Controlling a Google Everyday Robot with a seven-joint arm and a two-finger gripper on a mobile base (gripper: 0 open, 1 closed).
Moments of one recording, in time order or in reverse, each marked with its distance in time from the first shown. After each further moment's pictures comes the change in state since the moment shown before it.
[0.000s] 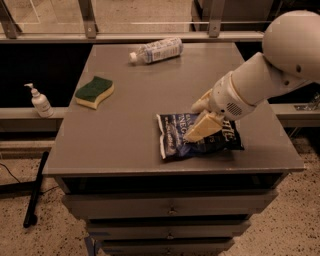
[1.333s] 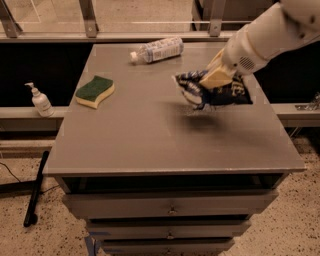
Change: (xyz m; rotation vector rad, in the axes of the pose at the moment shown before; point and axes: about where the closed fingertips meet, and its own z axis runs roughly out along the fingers) arm -0.027 -0.097 -0.055 0.160 -0.030 -0.044
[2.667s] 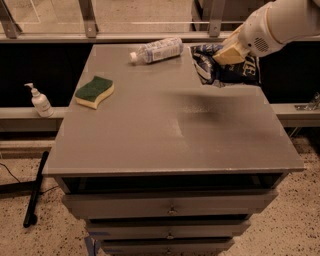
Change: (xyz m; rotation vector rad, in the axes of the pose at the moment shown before) arm -0.005 -0.061 -0.038 0.208 -0.075 0.037
